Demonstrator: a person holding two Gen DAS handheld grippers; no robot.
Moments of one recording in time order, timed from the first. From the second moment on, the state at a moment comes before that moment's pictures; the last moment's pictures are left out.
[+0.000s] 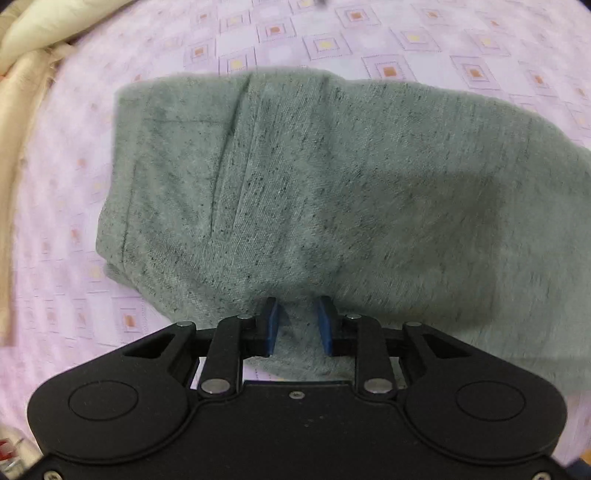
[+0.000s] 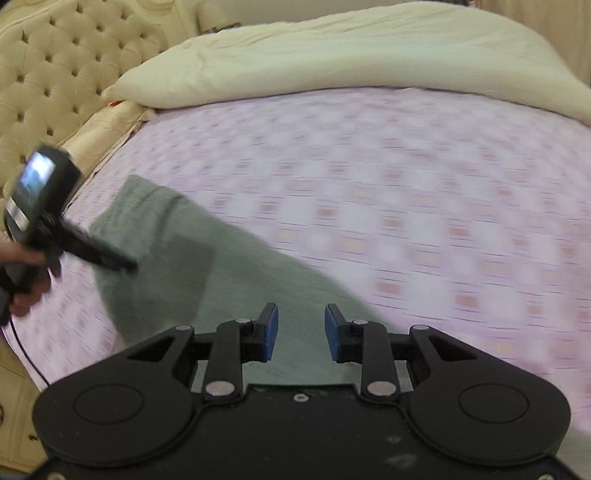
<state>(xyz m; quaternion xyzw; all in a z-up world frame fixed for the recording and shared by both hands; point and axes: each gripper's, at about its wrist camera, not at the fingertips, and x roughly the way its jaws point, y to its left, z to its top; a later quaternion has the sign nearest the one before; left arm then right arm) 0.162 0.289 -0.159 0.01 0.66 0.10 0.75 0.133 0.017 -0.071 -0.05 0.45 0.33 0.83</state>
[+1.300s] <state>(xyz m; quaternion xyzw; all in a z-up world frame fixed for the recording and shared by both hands) 0.187 0.349 -0.154 -0.04 0.62 0.04 0.78 0.206 0.178 -0.149 -0.09 0.55 0.28 0.78</state>
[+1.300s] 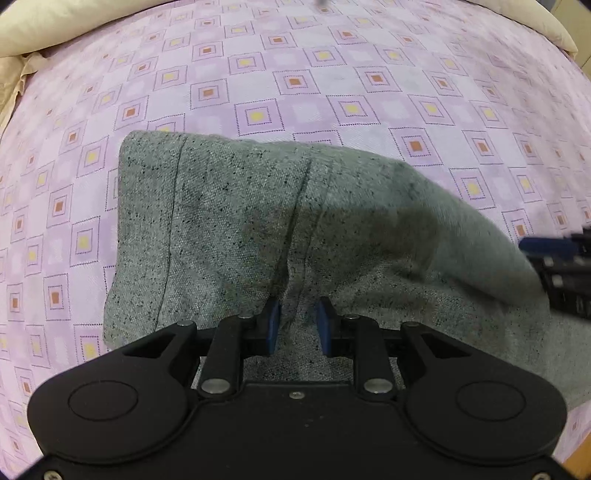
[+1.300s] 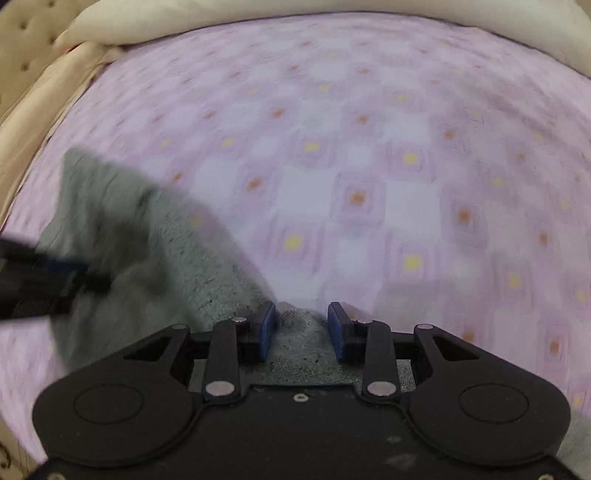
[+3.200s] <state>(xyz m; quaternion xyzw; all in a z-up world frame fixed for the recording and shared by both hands) 0.172 0.344 -0.149 -0.02 0.59 0.04 0.81 0.157 0.158 -0.122 -0.05 0.58 0.31 0.75</state>
